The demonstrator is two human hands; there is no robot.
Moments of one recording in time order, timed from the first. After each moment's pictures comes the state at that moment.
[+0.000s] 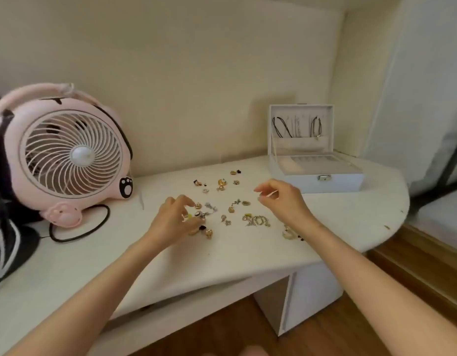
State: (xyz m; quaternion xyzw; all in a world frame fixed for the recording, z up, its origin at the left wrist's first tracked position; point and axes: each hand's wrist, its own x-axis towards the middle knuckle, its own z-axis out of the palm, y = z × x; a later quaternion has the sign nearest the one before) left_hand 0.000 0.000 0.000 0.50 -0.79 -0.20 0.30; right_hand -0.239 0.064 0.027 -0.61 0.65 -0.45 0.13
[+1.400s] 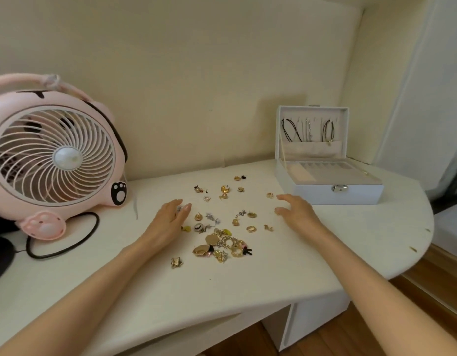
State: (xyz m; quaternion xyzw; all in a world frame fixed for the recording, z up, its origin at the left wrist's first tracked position) left_hand 0.005 -0.069 -0.024 0.51 -0.77 -0.25 0.28; right_hand -0.290 -0.010 -0.012 -0.56 0.75 -0.31 0.15
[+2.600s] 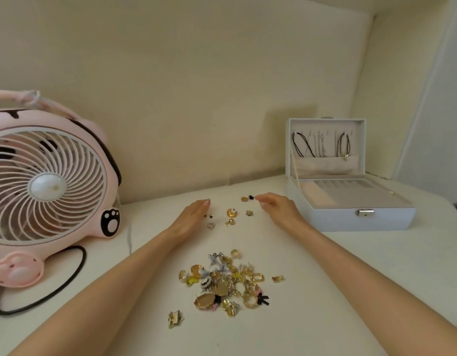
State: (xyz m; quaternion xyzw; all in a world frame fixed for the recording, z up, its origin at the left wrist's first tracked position) left_hand -0.045 -0.173 -0.016 0.45 -0.79 -0.33 0.26; right_hand -0.278 -0.114 -0.004 -0.61 0.65 -0.41 0.18
